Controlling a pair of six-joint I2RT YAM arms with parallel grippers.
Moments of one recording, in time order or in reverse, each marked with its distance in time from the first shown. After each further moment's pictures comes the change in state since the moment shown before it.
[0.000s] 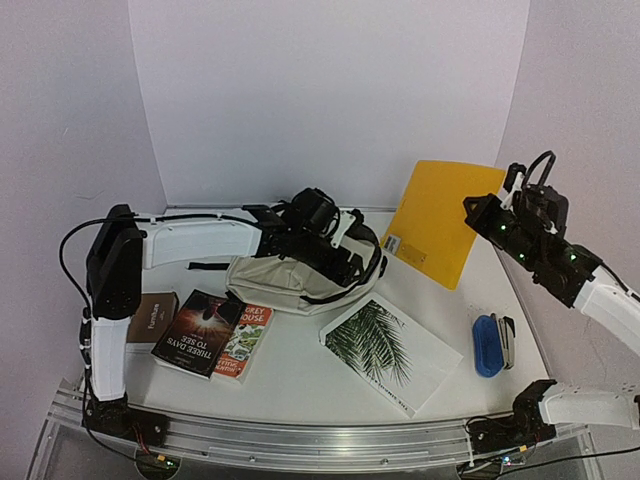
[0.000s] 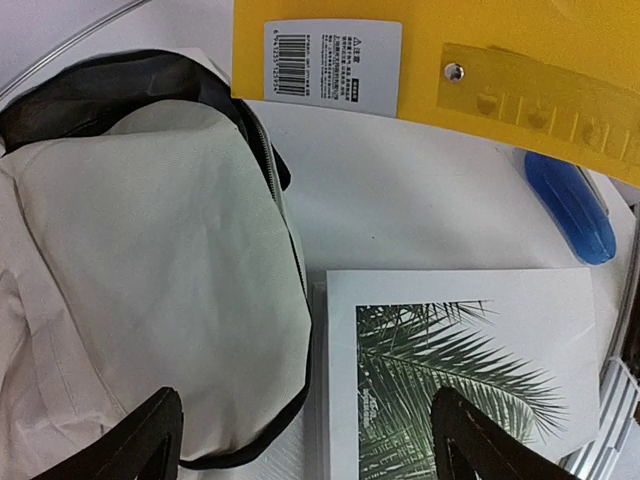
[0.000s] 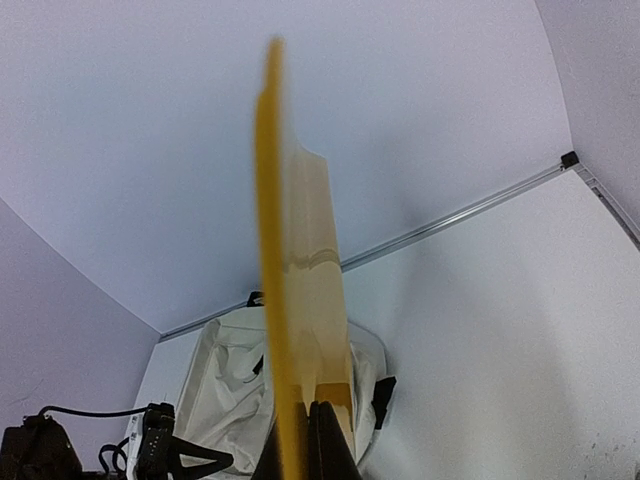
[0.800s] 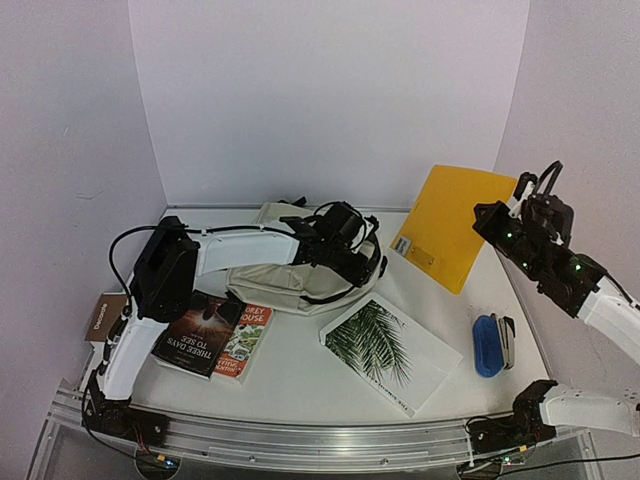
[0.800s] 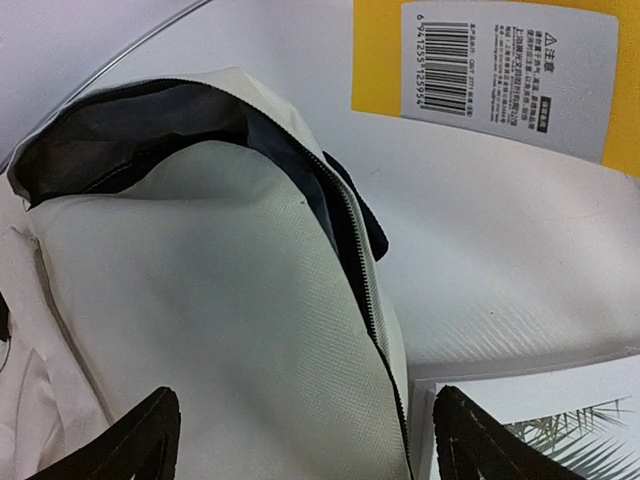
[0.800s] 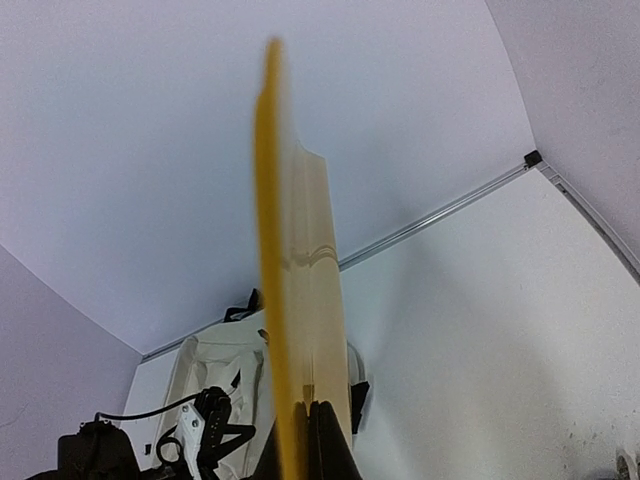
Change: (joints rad) left arm -0.027 0.301 0.293 -0.006 -0.234 0.098; right arm 0.000 -0.060 -0.056 -0.014 0.087 0.027
